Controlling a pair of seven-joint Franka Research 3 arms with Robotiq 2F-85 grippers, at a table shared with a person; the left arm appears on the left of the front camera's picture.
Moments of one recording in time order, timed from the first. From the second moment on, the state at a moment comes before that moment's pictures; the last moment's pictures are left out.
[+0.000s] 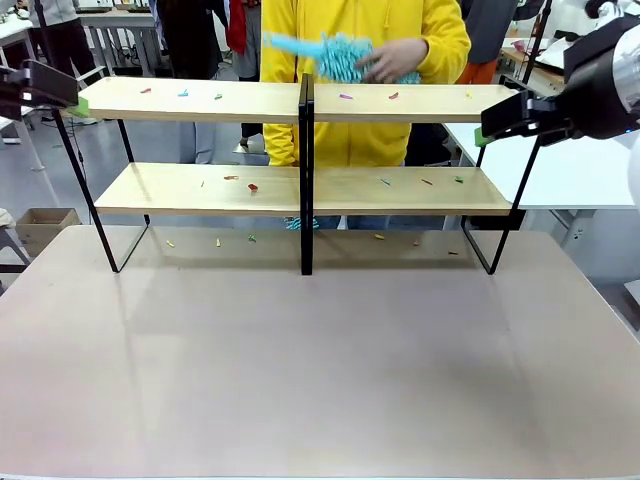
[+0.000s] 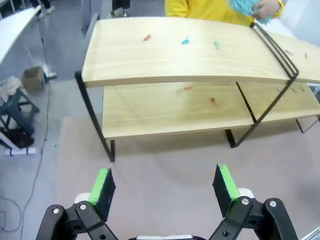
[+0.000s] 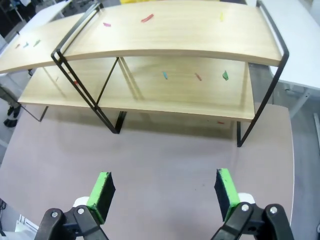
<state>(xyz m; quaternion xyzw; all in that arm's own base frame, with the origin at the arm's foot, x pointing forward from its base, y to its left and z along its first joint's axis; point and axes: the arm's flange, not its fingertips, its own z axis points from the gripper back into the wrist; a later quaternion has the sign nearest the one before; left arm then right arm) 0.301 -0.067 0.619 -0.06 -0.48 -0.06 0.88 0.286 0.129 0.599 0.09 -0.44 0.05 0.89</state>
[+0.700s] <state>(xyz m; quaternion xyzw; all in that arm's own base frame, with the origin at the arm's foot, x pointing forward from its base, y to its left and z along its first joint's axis) 0.264 -0.130 0.643 -0.08 -0.52 -0.20 0.83 0.293 0.113 0.598 0.10 -0.44 0.03 0.89</state>
